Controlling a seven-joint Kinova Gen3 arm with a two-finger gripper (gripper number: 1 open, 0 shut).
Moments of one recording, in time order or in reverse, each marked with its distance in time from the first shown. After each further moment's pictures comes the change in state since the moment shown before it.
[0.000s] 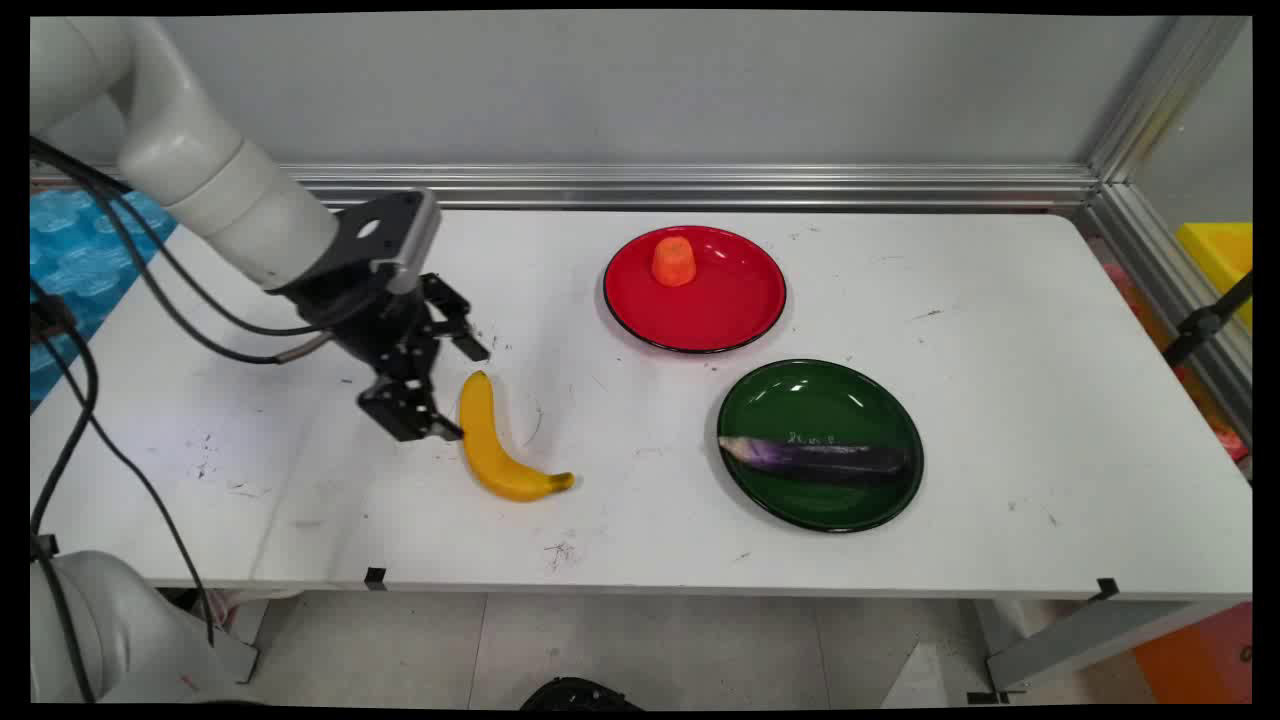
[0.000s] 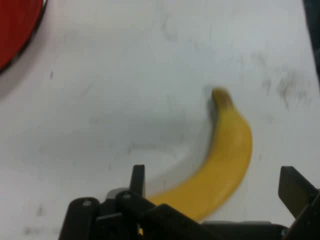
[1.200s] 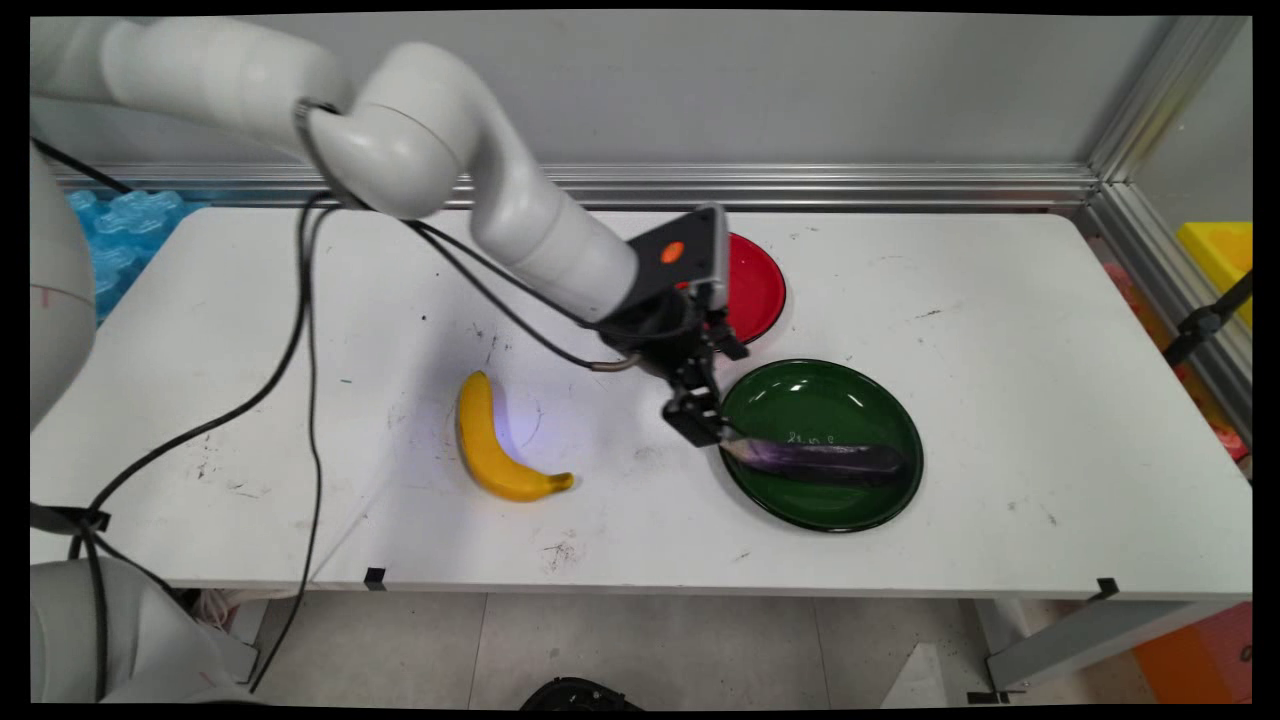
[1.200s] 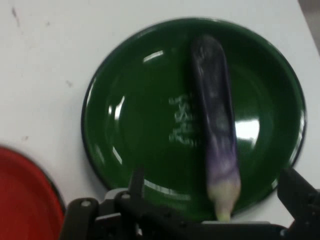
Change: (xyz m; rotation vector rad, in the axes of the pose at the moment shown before) arm 0.162 -0.031 0.129 0.055 0.241 0.031
